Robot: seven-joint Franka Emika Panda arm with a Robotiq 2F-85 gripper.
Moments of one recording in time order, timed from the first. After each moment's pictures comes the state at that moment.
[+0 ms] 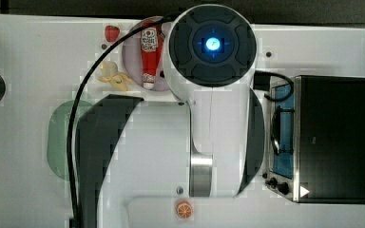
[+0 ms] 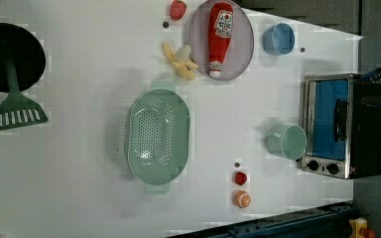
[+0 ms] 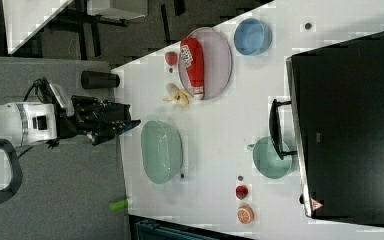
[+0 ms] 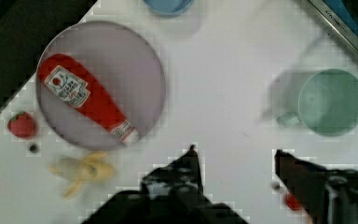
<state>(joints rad) -0.01 -0.02 0.00 -1.78 -0.02 0.17 0.07</state>
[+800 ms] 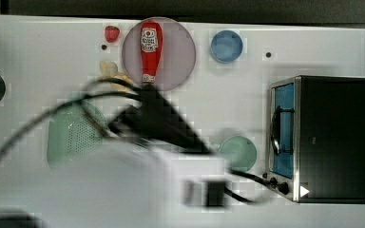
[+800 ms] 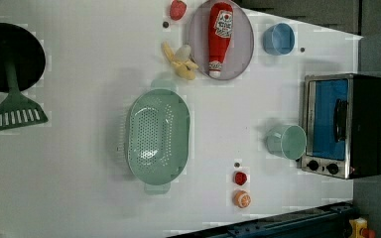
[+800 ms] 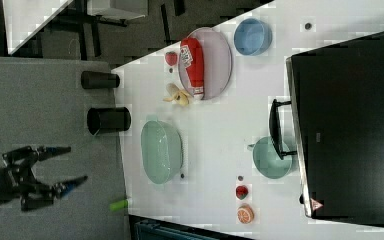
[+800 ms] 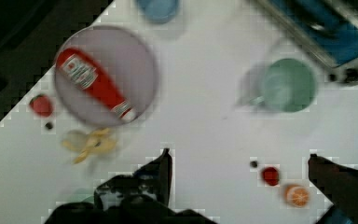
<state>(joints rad) -0.02 -0.33 0.17 -1.84 -0.07 0.06 0.19</state>
